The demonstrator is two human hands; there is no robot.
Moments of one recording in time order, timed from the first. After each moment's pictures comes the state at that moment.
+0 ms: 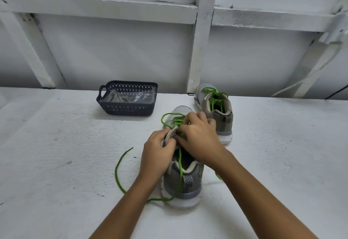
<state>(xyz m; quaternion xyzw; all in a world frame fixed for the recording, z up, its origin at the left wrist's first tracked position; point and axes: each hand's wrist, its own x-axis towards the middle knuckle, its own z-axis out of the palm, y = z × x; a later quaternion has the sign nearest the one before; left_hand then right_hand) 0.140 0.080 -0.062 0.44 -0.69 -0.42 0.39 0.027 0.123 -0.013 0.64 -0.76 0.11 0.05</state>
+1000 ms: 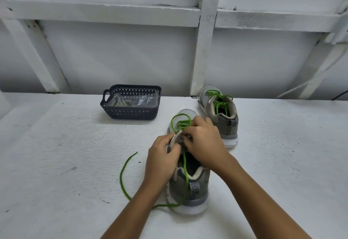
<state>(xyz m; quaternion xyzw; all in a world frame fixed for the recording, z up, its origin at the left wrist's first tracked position) 0.141 0.079 -0.063 0.44 -0.69 -0.43 0.39 0.025 0.114 -0.026 0.62 -0.76 0.20 0.05</state>
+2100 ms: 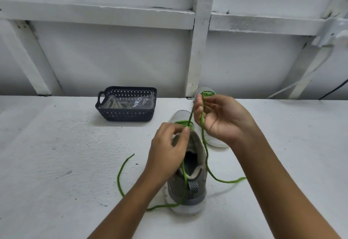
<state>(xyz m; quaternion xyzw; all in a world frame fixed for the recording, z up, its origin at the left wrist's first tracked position) 0.139 0.084 -0.026 0.33 -0.75 -0.38 0.42 0.012 0.123 0.066 0.08 -0.35 0.70 -0.62</state>
